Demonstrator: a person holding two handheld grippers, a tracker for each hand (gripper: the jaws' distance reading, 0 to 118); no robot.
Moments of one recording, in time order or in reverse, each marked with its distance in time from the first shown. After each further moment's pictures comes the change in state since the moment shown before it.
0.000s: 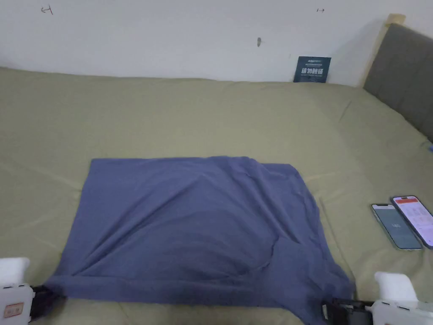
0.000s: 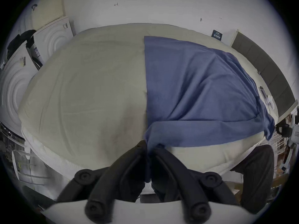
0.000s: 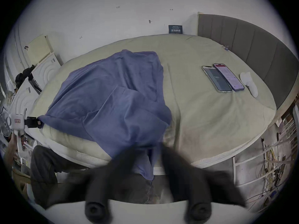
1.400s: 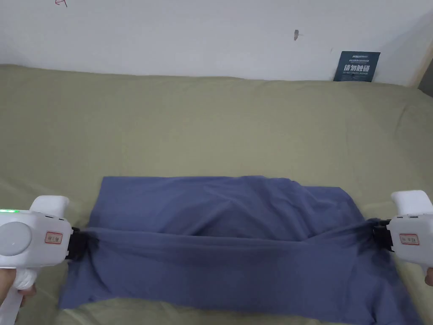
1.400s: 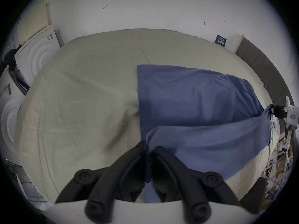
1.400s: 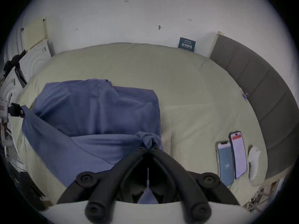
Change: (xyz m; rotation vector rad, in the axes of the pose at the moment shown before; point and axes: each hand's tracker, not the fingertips) left arm -0.002 0.189 -0.096 0.004 -0.024 -0.032; right arm -0.020 0.230 -0.137 0.056 -0.154 0.210
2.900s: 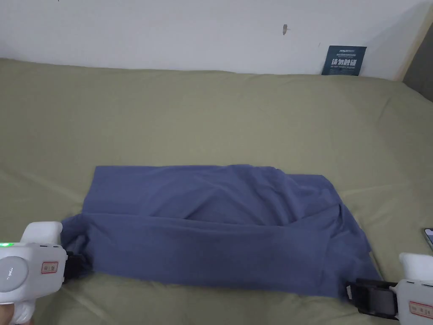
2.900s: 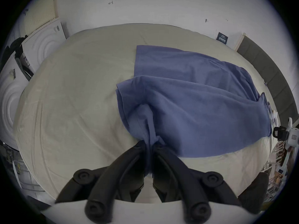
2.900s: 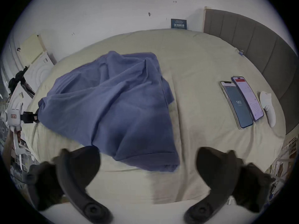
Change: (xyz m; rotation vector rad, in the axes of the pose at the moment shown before) left arm 0.023 -0.071 0.024 -0.017 0.022 0.045; right arm 0.010 -0.123 0.050 -0.094 0.100 -0.188
